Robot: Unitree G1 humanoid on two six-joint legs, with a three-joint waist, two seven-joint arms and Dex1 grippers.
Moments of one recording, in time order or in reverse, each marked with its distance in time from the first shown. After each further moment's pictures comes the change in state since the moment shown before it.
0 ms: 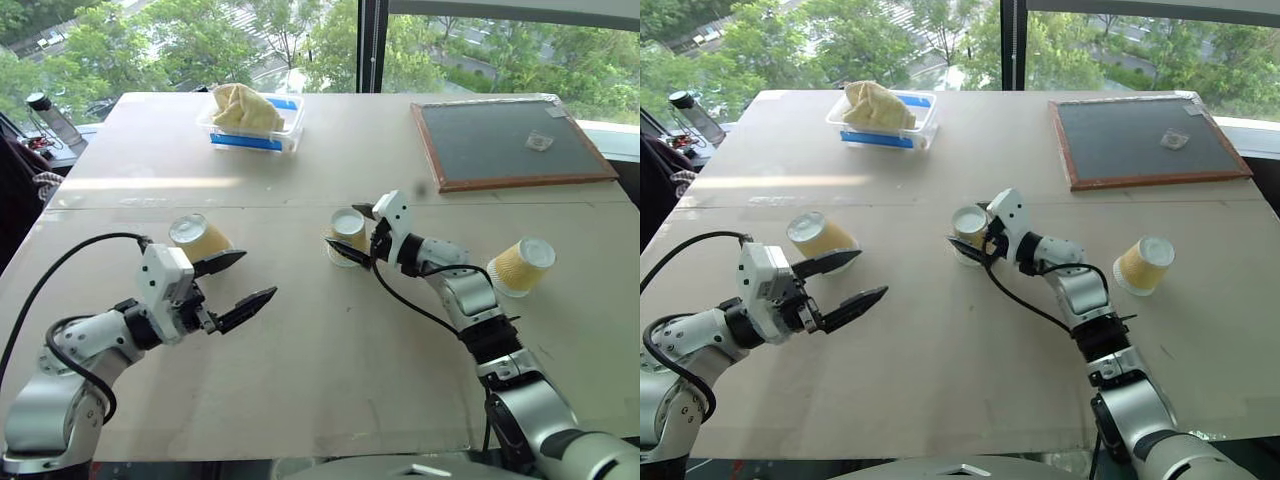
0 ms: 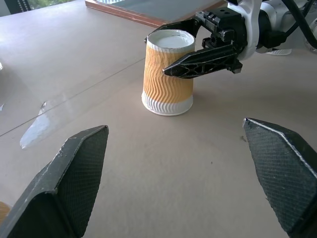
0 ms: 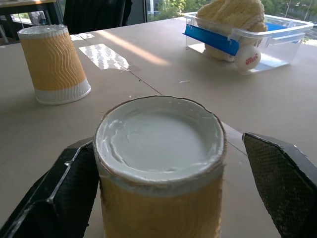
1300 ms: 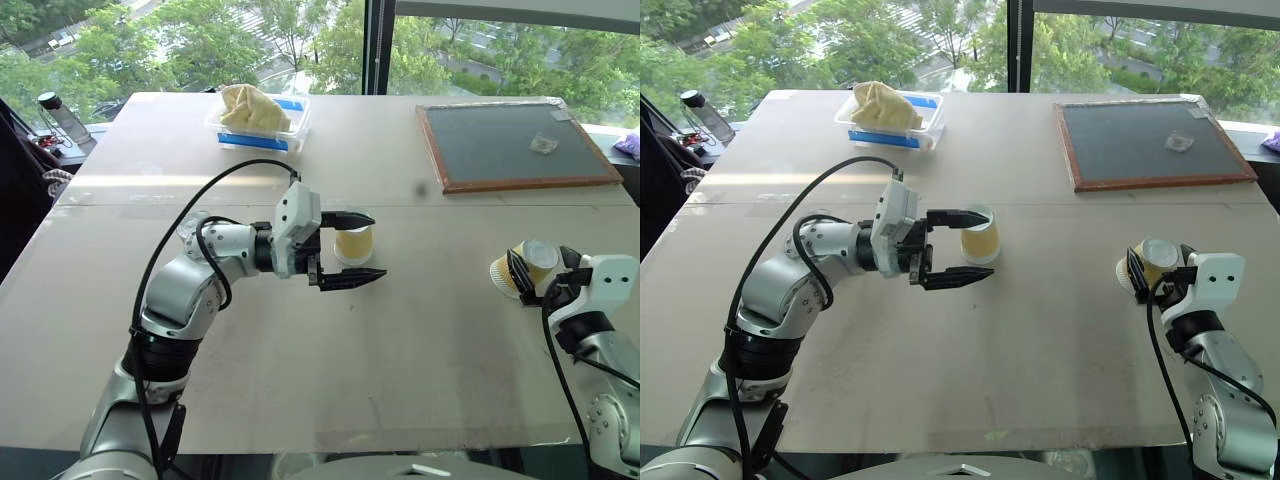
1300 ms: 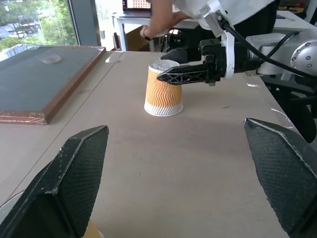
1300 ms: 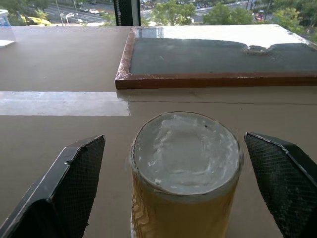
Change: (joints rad) left arm -0.674 -0.125 -0.515 0.191 0.054 0.102 -0.156; right arm 0.708 -0.065 -0.574 -0.718 0.182 0.256 -0.437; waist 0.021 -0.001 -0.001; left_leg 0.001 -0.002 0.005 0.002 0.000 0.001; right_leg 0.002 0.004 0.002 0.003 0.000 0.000
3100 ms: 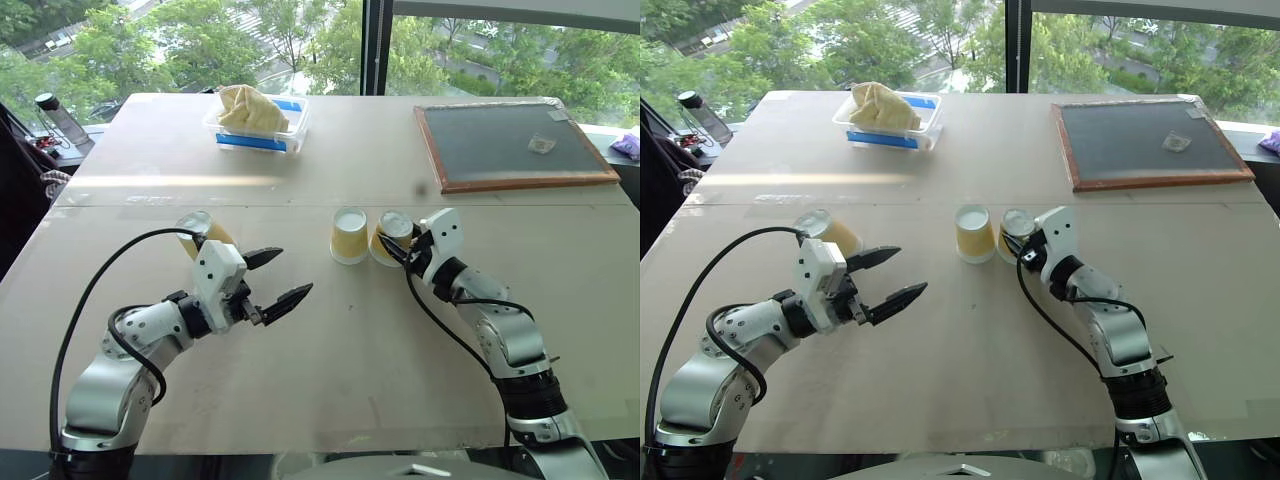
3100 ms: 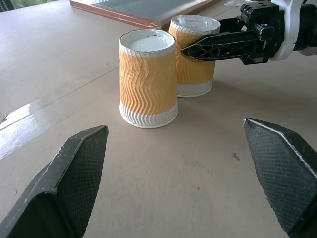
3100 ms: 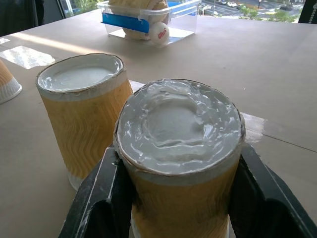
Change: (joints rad) left arm 0.571 0.047 0.320 -0.216 0.066 -0.069 0.267; right arm -0.449 0.048 0.510 0.379 -0.132 -0.049 0.131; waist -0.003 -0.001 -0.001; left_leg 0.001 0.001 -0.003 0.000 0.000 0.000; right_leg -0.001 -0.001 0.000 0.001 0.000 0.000
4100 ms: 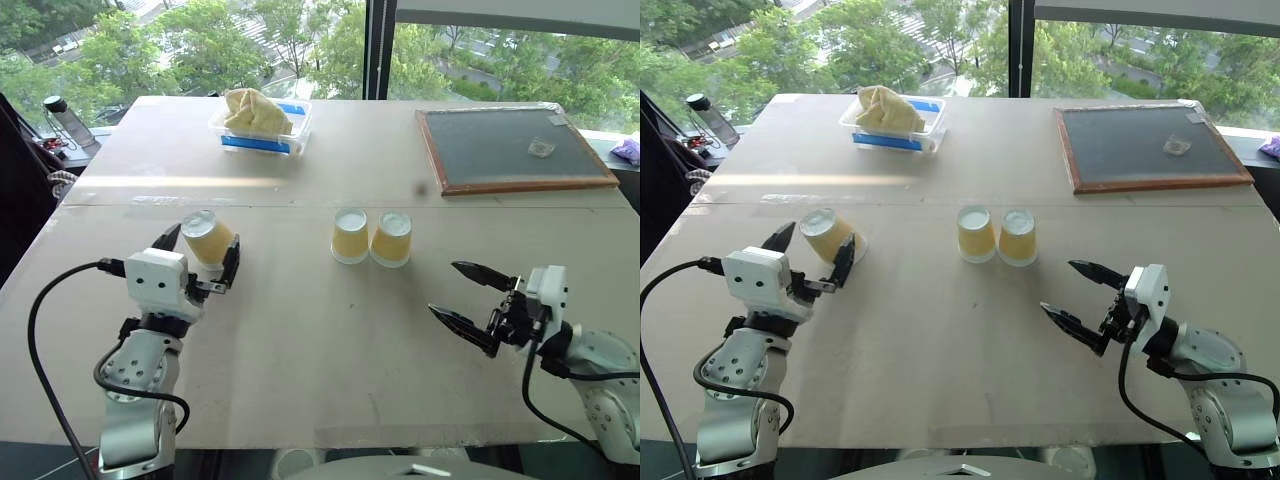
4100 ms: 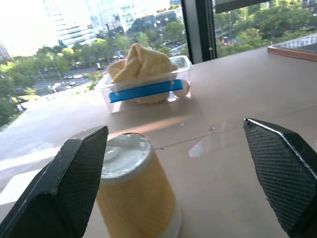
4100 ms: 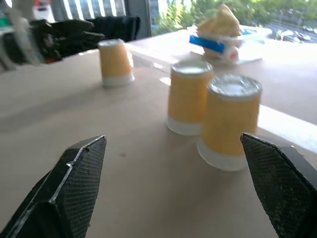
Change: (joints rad) left arm 0.068 -0.332 0.153 0.086 0.333 -0.398 0.504; right arm 0.450 -0.340 -0.278 -0.315 0.381 -0.190 0.563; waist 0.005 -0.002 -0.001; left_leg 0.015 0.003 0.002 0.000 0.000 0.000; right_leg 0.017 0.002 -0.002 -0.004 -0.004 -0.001
